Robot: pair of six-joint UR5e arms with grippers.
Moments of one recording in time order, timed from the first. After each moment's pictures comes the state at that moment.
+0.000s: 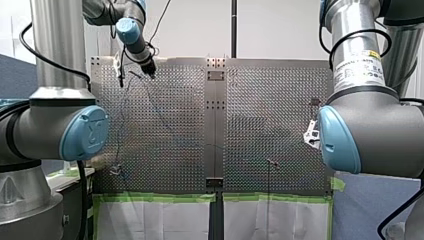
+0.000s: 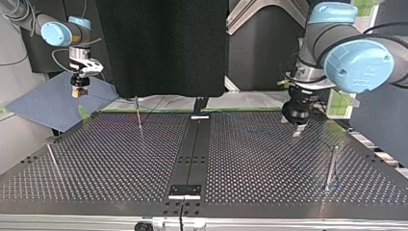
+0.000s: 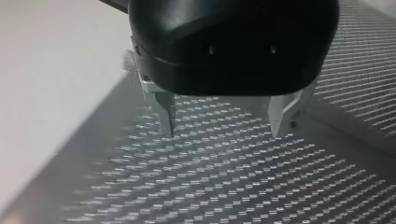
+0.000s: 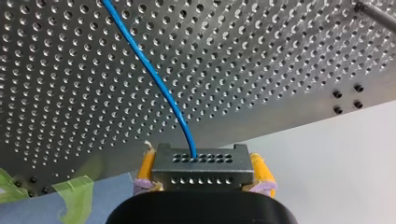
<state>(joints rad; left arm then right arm) -0.09 -1.48 -1.68 -3.43 -1.60 -1.89 1.54 -0.99 1.96 -0.96 1.38 1.89</state>
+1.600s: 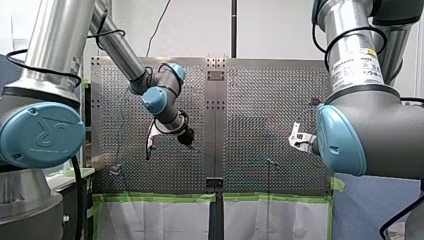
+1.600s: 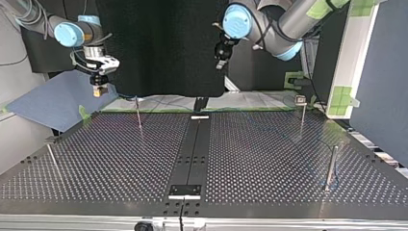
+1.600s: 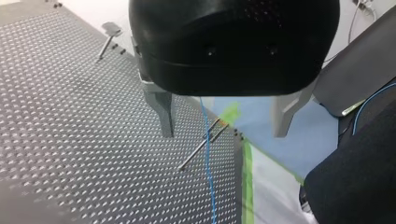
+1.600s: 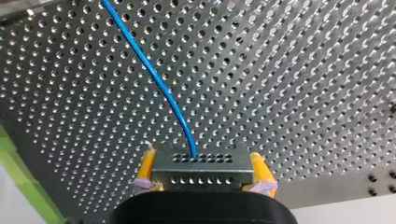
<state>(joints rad) -0.55 -1.80 -2.07 -2.97 -1.69 -1.94 1.63 -1.00 1.98 -0.90 1.31 1.83</state>
